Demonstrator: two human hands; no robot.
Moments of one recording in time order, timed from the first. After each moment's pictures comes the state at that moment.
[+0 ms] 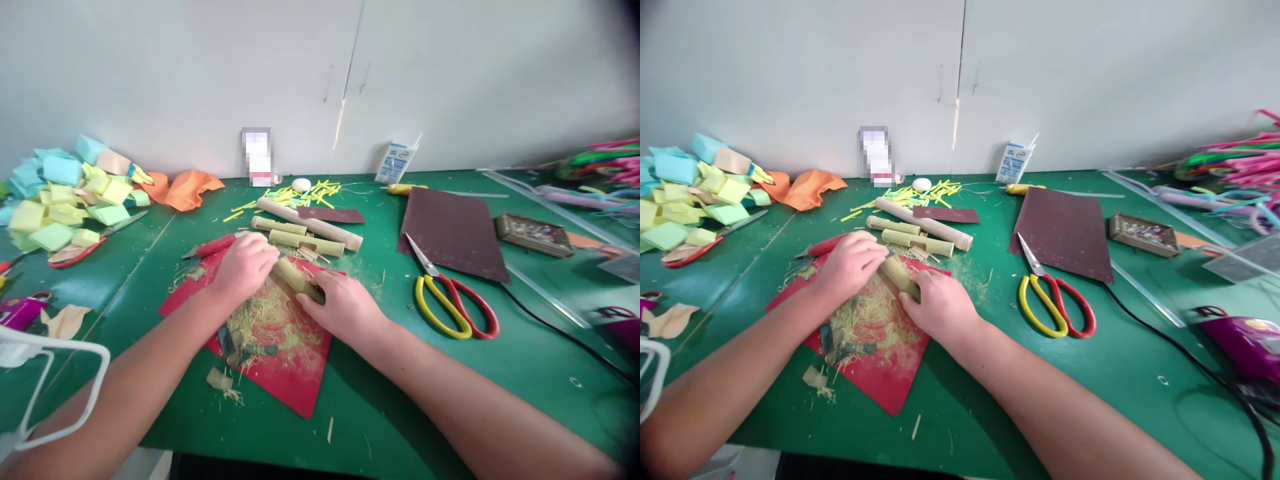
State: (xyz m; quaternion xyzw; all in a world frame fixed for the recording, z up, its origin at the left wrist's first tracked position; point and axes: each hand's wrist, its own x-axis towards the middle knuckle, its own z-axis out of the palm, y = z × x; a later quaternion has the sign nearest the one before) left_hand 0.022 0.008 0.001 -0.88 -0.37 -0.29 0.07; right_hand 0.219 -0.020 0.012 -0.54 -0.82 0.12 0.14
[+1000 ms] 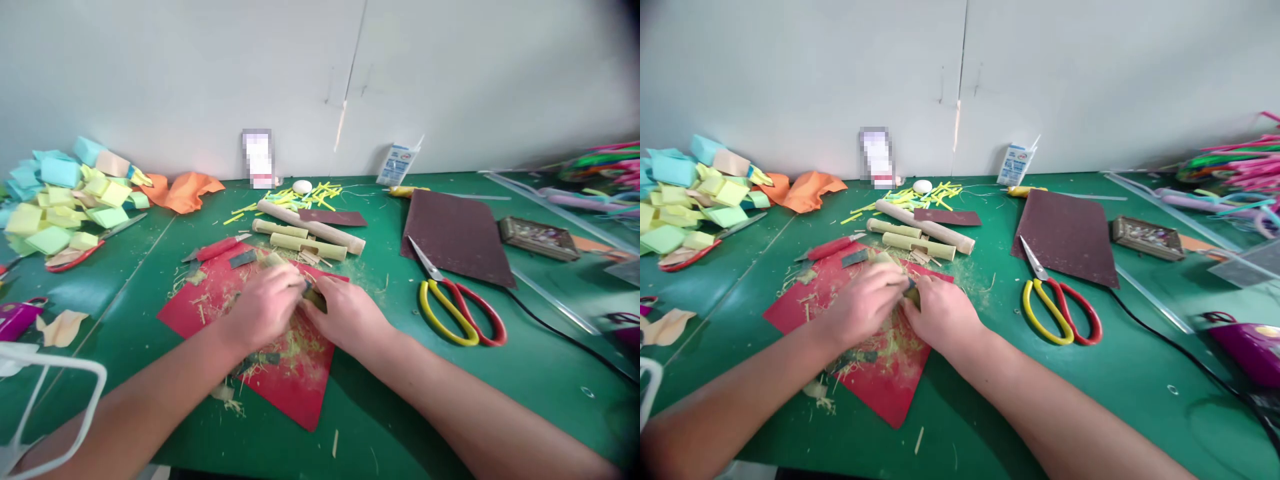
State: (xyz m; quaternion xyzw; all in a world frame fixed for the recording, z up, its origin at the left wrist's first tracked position) left_hand 0.026 0.000 0.001 -0.89 -0.35 -0.29 0.01; right_hand 0.217 -0.022 0.014 -0.54 -0.82 0.12 0.11
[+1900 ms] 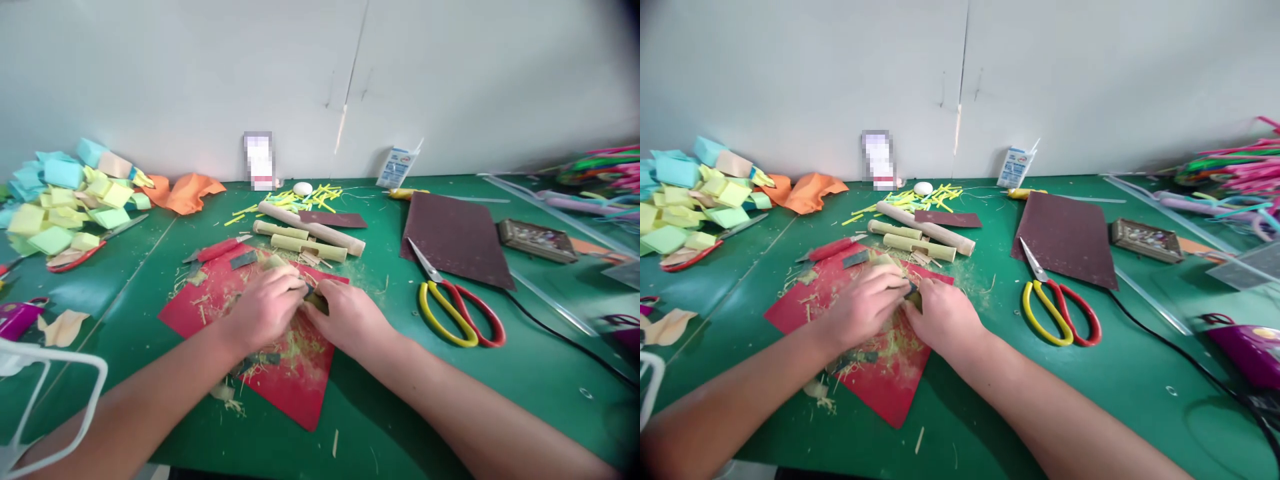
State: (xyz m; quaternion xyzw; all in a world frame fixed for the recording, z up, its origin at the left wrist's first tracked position) left_hand 0.029 -0.006 0.001 -0.90 -0.34 -0.28 0.02; right_hand 0.218 -0.023 0.014 -0.56 -0.81 0.13 0.11
